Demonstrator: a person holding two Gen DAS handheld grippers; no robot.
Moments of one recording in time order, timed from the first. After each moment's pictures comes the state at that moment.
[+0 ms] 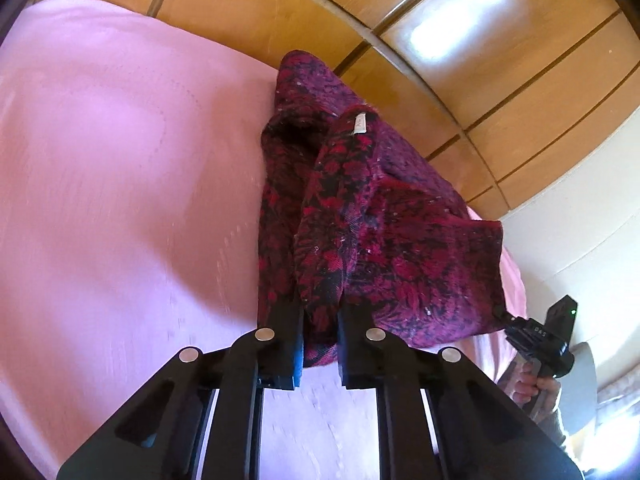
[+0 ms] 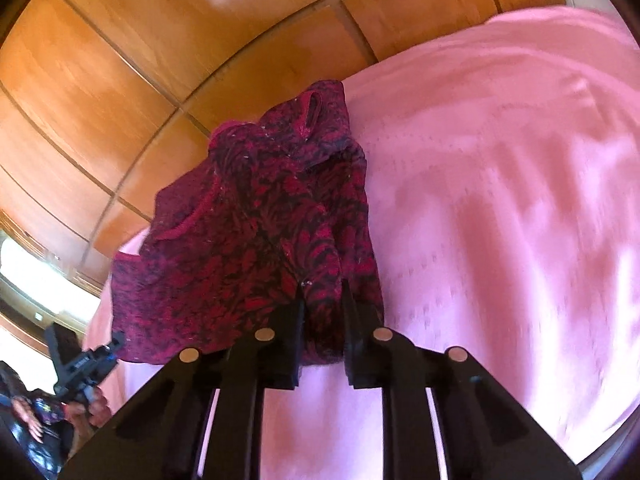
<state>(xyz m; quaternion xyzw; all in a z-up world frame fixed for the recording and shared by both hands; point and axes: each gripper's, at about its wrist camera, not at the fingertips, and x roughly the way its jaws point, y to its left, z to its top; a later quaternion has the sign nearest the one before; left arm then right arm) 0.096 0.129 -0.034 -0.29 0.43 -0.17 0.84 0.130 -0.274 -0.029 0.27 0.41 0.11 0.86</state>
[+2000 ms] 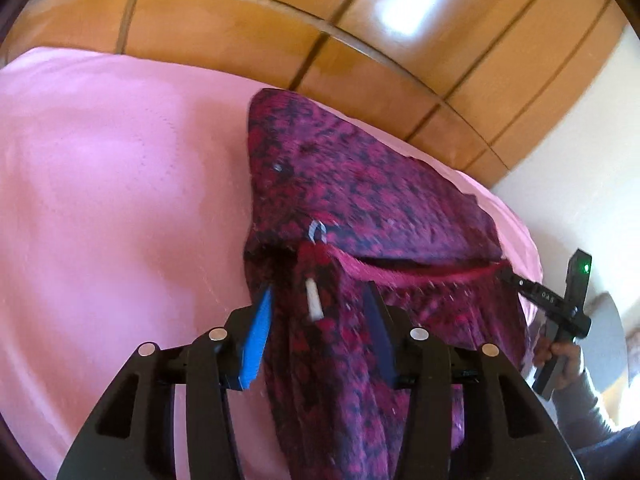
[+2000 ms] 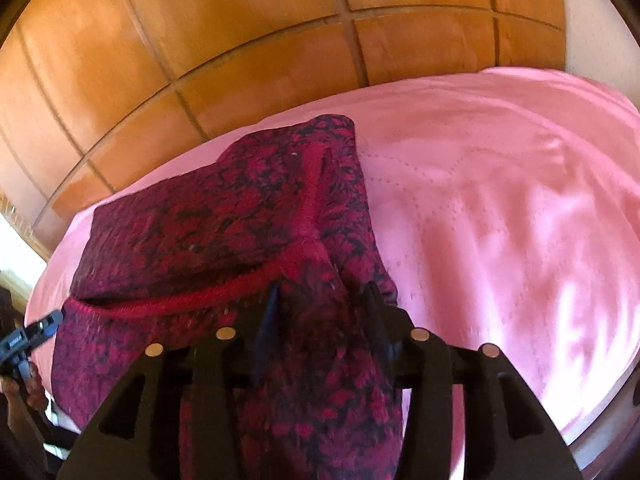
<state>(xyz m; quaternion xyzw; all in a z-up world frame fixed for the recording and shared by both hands) 0.120 0.124 -0.023 -0.19 0.43 -0.19 0.86 0.155 -0.258 -0.017 0.13 0.40 0.06 0.91</state>
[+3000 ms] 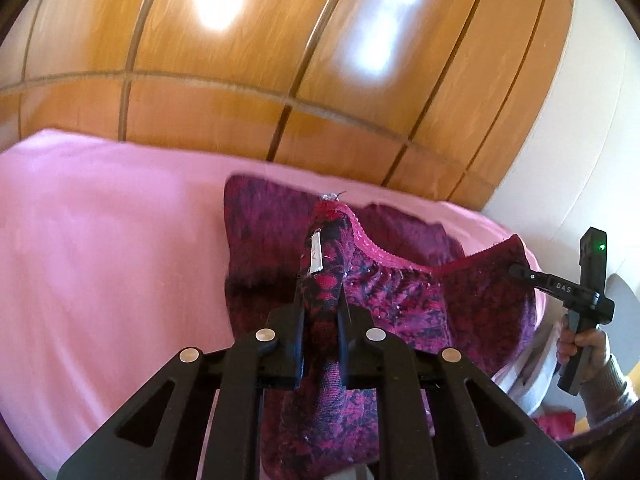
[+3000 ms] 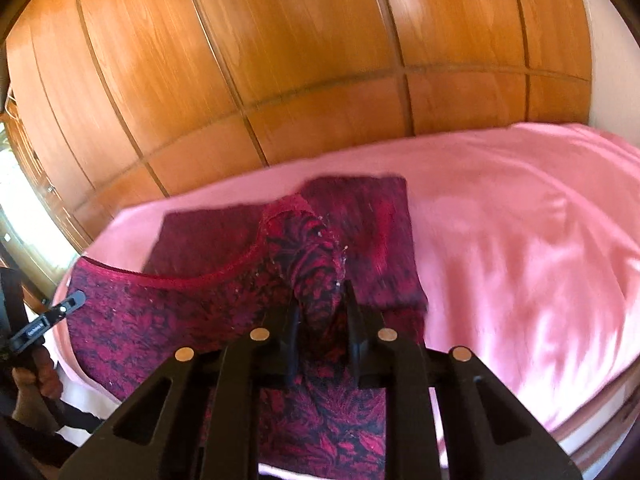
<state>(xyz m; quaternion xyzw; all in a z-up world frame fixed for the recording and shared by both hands) 0.073 0.099 0.042 -0.14 0.32 -0.17 0.92 0.108 -0.235 0.050 0.11 0.34 0.13 0.93</state>
